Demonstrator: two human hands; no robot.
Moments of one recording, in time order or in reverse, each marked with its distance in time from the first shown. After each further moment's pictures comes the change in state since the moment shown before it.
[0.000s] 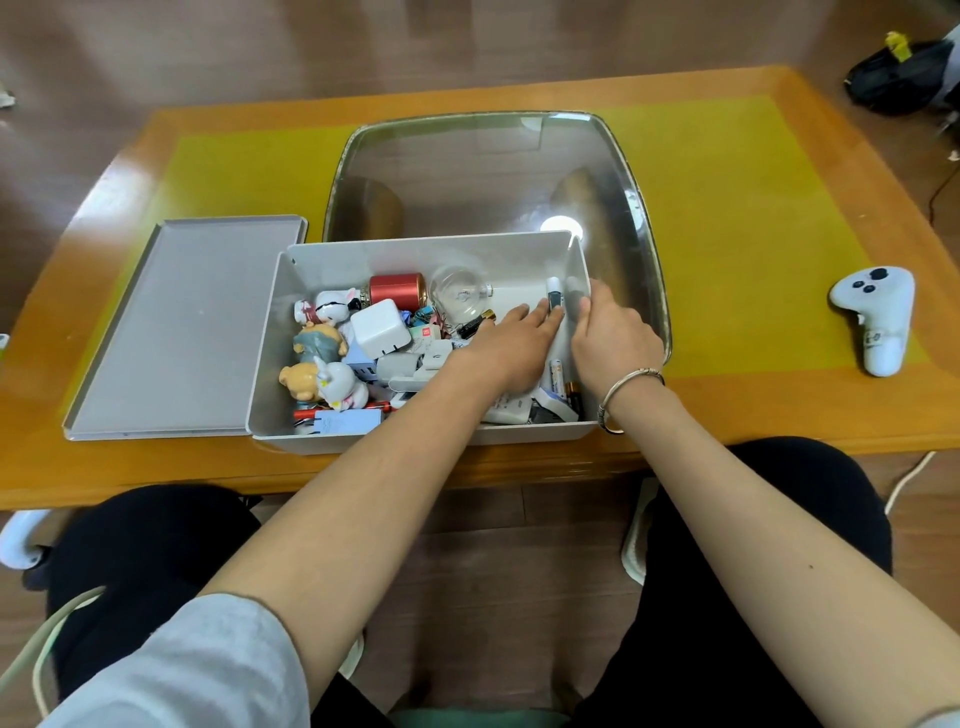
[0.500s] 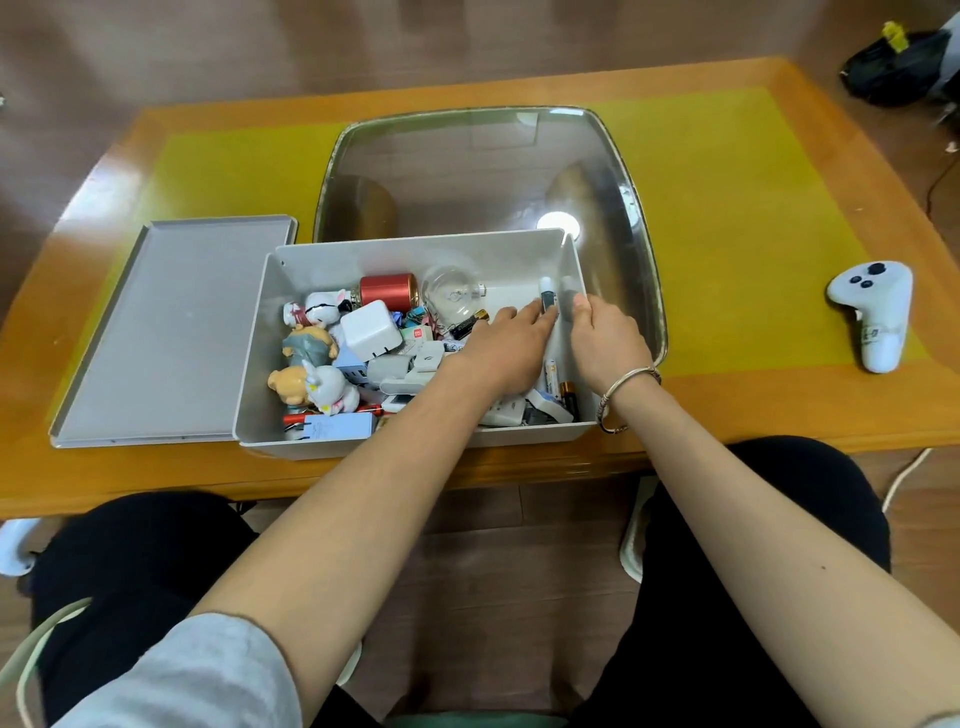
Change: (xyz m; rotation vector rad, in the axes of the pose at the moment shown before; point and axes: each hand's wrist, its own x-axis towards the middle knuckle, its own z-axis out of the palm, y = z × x) left_hand 0.002 0.003 0.003 0.011 0.073 -0.018; right_hand 0.005 0.005 0.002 0.274 -0.130 0.053
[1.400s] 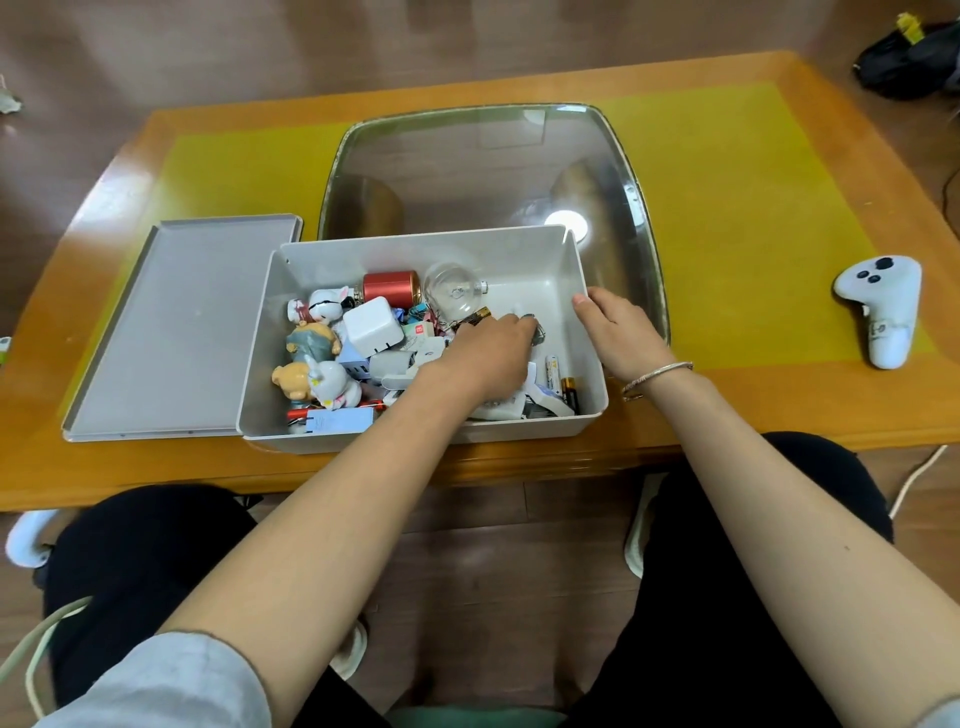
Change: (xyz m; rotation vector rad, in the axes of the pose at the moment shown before) left_hand -0.021 -0.006 -0.005 -0.031 0.068 -0.034; right_hand 0.011 0.019 -0.013 0.265 -0.230 -0.106
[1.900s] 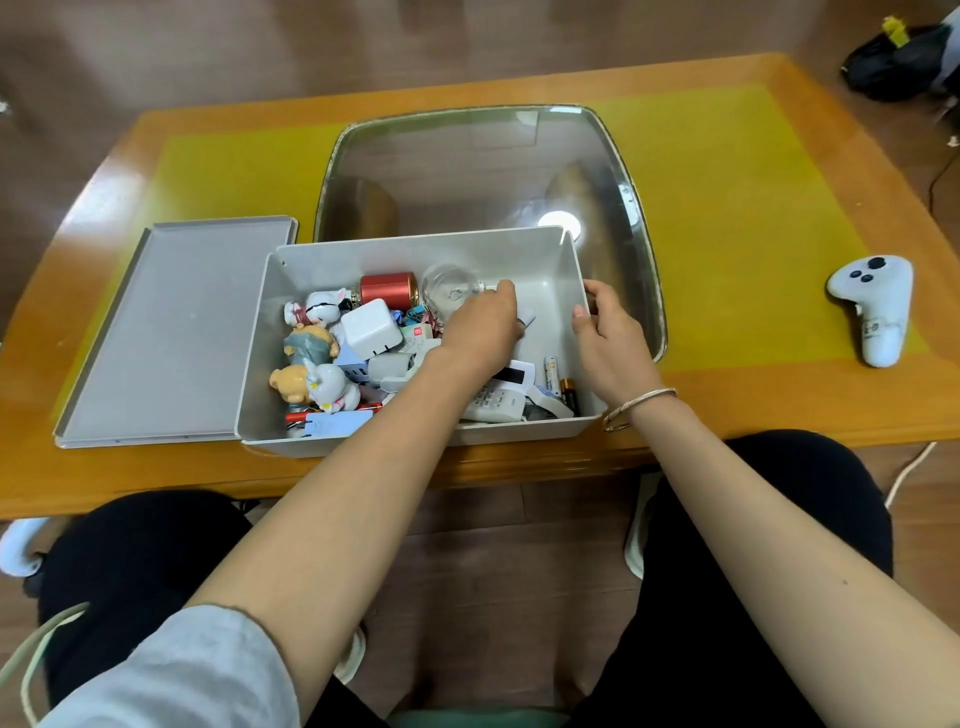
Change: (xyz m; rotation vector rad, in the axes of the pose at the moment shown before) left_hand 0.017 -0.006 -0.007 -0.233 0.141 -0.153; right_hand -0.020 -0.013 0.016 0.069 0.188 -0.004
